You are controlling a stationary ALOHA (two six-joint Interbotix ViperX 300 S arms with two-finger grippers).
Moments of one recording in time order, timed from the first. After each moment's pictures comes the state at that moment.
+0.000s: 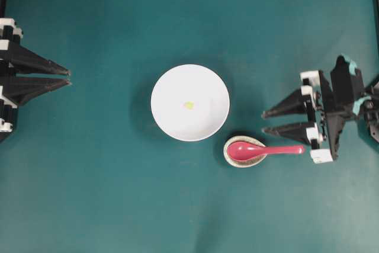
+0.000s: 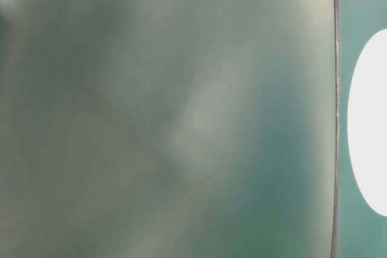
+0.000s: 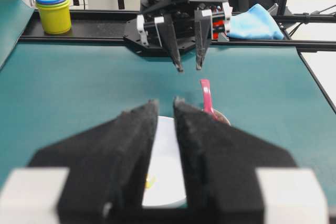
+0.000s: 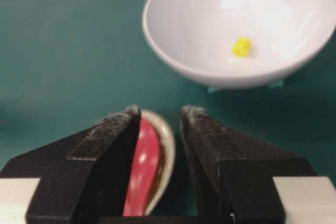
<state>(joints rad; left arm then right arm) 0.00 -0.99 1.18 0.01 -0.23 0.00 0.17 -0.32 1.28 0.17 -0.70 0.12</state>
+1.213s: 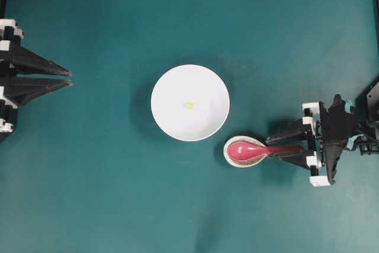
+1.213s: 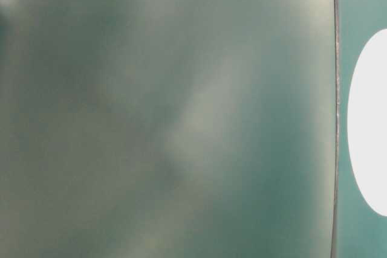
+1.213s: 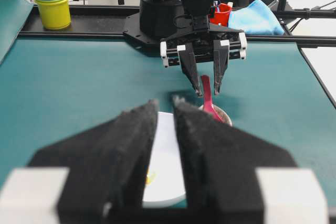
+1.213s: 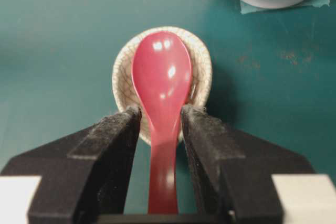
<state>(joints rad) 0.00 -0.99 1.18 0.01 -0.22 0.00 0.48 0.11 1.31 0.48 -1.14 0.14</state>
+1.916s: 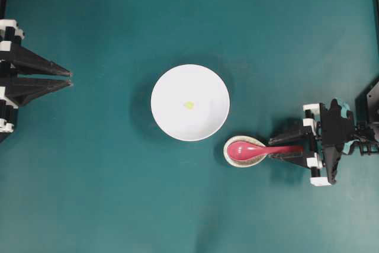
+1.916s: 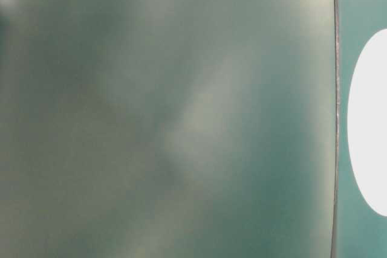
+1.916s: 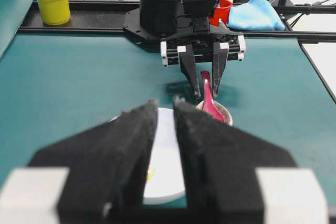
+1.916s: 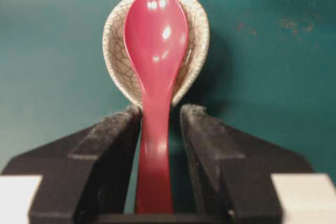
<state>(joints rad) 0.00 -0.99 1.18 0.01 -0.21 0.00 0.50 0.17 1.32 0.47 -1.14 0.12</state>
